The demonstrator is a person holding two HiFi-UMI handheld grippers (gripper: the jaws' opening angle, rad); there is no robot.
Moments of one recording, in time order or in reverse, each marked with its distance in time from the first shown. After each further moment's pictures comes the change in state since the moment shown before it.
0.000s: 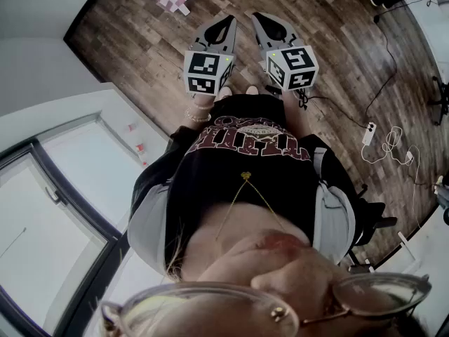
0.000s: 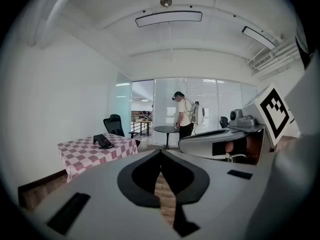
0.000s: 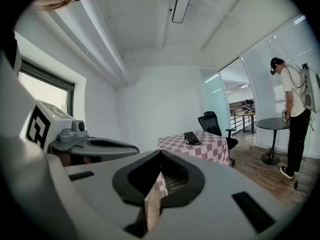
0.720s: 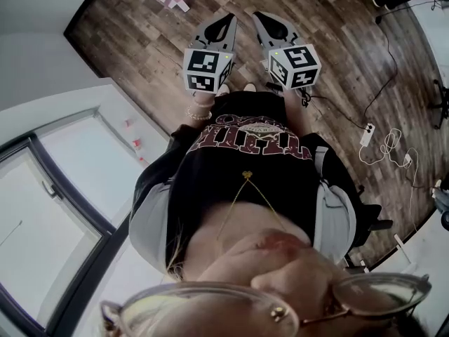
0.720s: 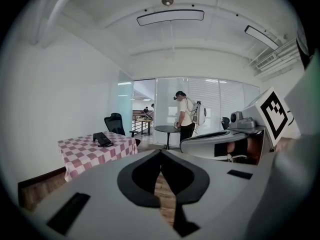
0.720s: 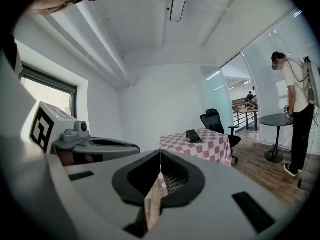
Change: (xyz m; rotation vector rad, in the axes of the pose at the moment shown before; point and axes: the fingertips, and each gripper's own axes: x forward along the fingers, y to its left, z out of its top) left arm 0.014 -0.016 -0.004 -0.022 0.003 0.015; right arm -0.011 -0.018 -0.011 0.018 0.014 0.043
